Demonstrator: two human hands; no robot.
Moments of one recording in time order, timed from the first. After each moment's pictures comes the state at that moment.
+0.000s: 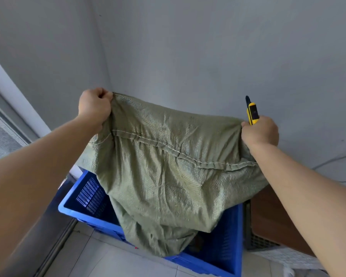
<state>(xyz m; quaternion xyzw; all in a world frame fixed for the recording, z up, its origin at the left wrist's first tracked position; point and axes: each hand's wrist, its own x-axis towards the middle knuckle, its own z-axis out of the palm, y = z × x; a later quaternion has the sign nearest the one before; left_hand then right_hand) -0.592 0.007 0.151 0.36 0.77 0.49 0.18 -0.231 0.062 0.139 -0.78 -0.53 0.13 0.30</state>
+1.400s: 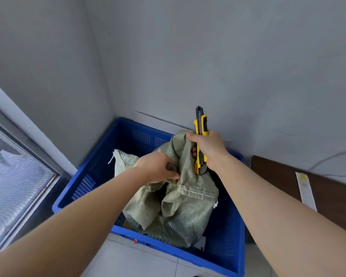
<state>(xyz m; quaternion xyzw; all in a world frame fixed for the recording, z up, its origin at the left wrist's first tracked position) -0.480 -0.009 0.037 0.71 0.65 -0.01 0.28 -0.330 0.042 0.081 -0.62 -0.45 0.55 0.33</state>
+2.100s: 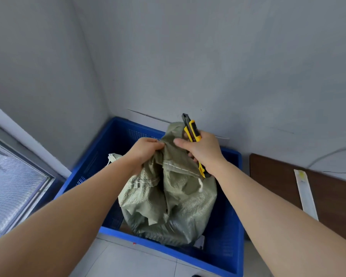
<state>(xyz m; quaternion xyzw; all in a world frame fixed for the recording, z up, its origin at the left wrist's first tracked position) -0.492 0.016 0.052 0.34 0.64 0.34 0.59 -0.321 0.043 0.074 -0.61 -0.59 0.46 0.27</state>
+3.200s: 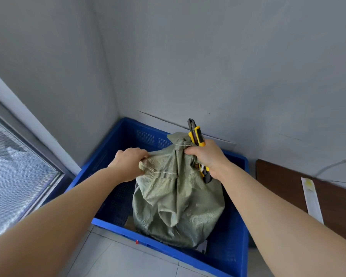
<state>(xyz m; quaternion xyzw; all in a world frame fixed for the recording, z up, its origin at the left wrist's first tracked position) -0.555 -0.016 0.015 0.68 0.70 -0.03 0.20 -0.335 0.036 0.071 -0.63 -0.53 0.52 0.22</state>
